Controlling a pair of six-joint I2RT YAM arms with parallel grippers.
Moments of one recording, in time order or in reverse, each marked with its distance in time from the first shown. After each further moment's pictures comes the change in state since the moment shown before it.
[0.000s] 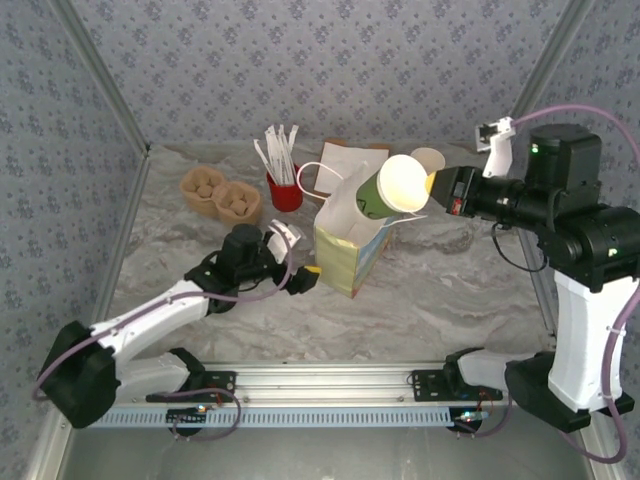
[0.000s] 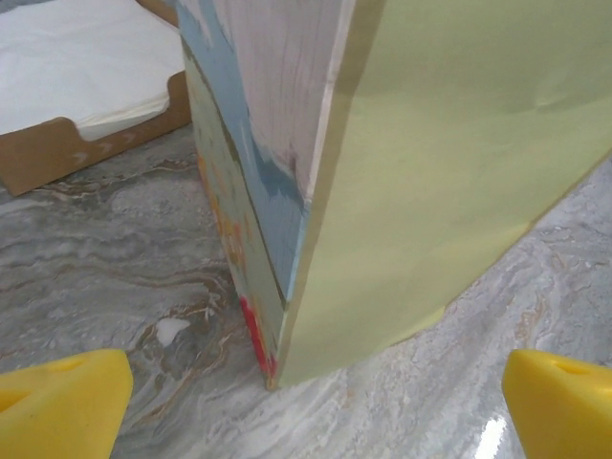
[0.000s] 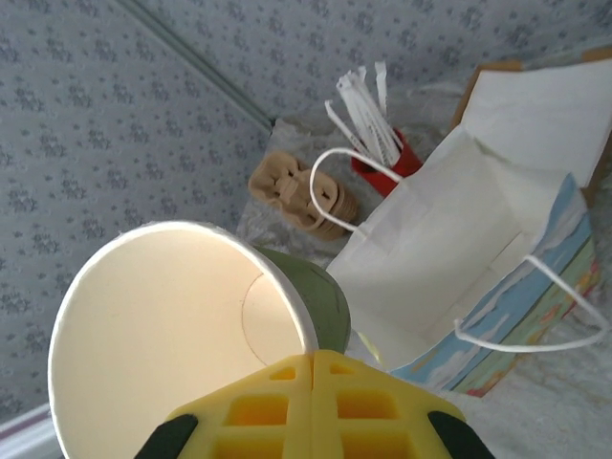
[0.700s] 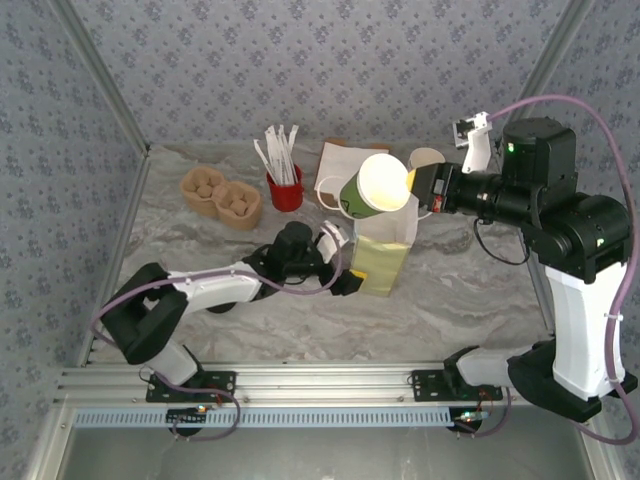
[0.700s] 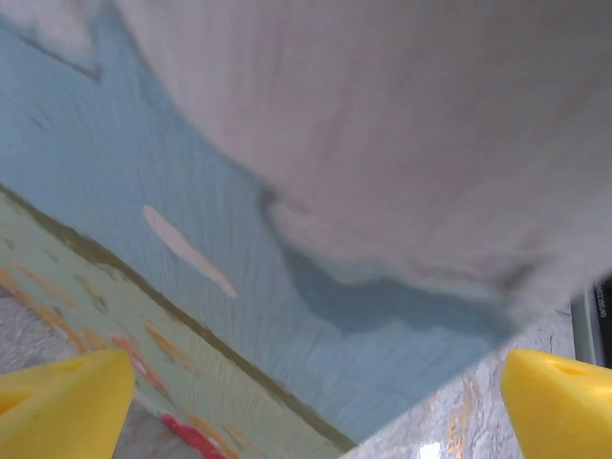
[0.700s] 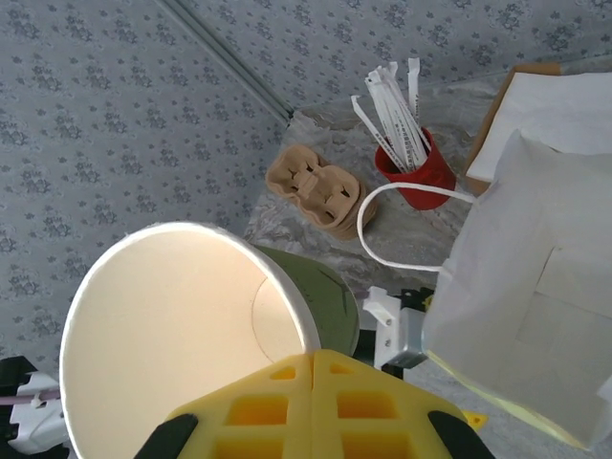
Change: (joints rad) left arm -0.172 0.420 0.176 0.314 0.092 -0.085; right arm 0.167 0.039 0.032 0.048 0.114 0.042
